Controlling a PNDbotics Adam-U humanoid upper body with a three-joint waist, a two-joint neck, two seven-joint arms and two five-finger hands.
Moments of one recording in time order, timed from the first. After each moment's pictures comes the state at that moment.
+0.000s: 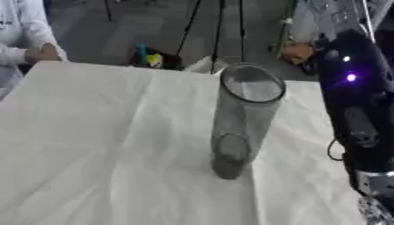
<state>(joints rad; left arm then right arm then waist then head) -0.31 0.15 0.04 -1.98 0.04 -0.24 -0.01 -1.09 -0.43 0.00 -1.63 -0.98 0.21 -0.55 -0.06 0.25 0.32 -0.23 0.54</state>
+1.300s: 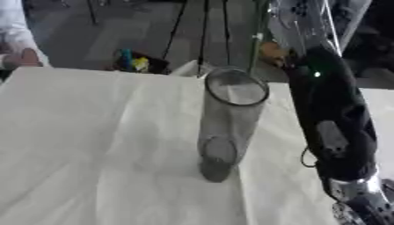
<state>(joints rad) -0.32 0.15 0.04 -1.98 0.05 -0.24 -0.01 -1.07 -0.40 0.02 -1.74 -1.03 0.10 -0.56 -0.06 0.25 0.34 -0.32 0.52</state>
